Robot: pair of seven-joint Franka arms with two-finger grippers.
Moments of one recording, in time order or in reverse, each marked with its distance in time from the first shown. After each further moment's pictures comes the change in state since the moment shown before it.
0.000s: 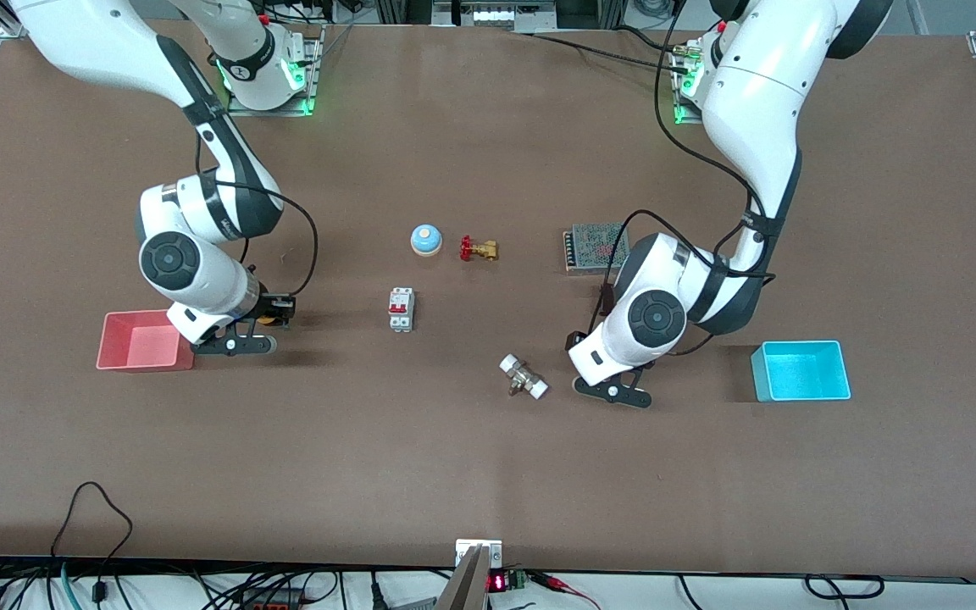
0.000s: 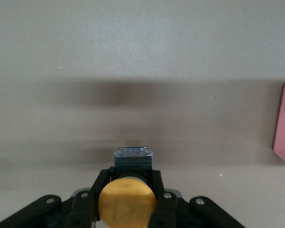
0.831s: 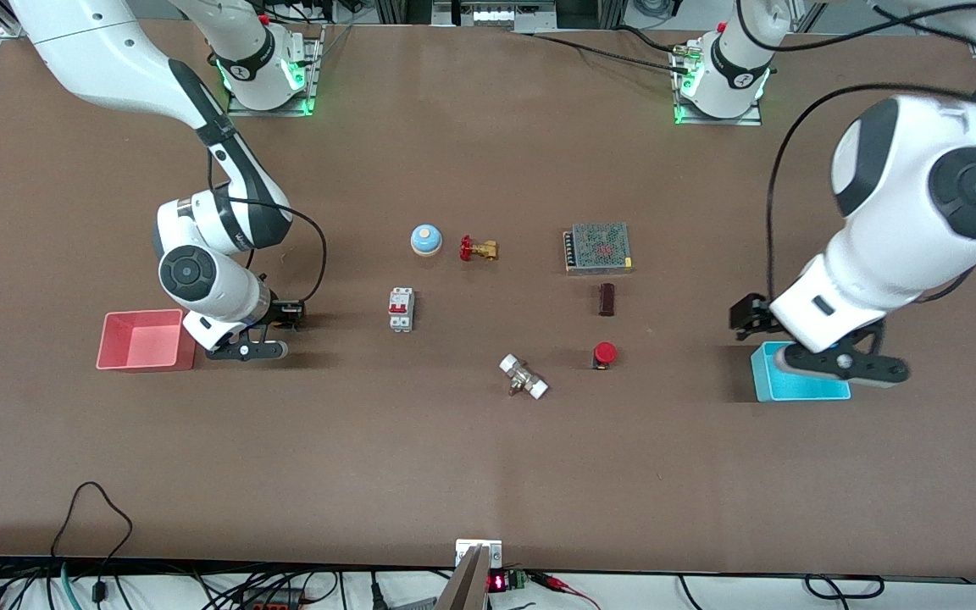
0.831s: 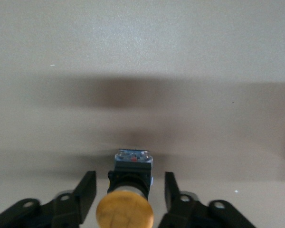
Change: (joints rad) left arm 0.187 -0.429 0.052 0.037 0.108 -0.382 0.122; right arm 0.000 0.046 0.000 0.002 -0.006 0.051 0.000
